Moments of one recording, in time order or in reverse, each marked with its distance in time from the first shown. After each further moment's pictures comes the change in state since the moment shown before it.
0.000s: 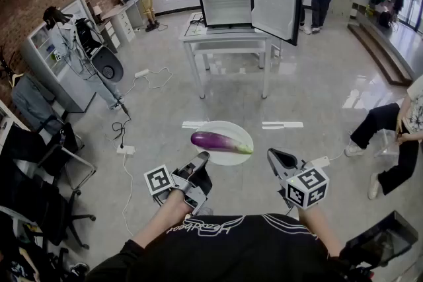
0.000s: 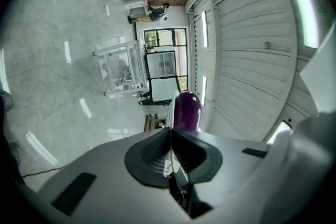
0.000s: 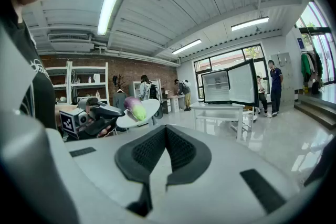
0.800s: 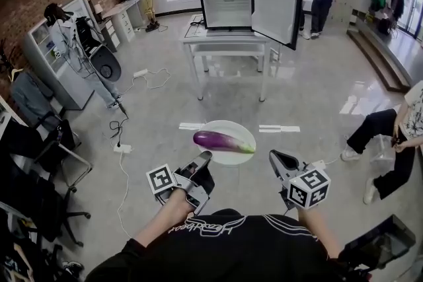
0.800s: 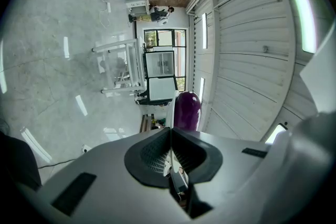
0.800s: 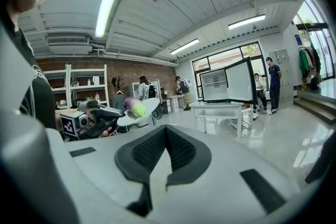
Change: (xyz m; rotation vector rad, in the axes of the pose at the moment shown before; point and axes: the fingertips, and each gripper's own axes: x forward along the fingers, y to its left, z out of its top) left arm -0.017 -0.001 -0.018 -0.018 0.004 -0.039; right arm -0.022 0.016 -0.011 0.028 -0.013 -0.014
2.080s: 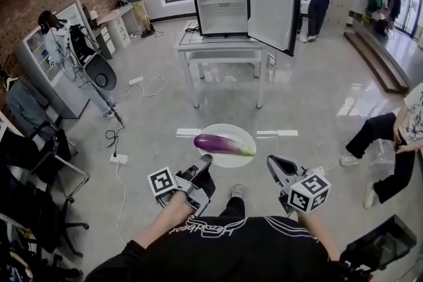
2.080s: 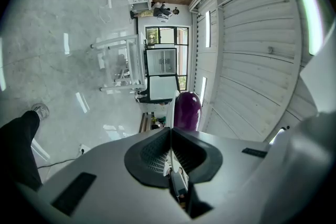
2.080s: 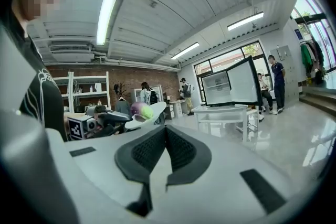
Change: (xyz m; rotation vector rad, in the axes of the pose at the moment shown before) left arm 0.034 0.016 0.029 -0.023 0.029 -0.007; right arm 0.031 -0.015 0.002 0.023 -0.073 0.045
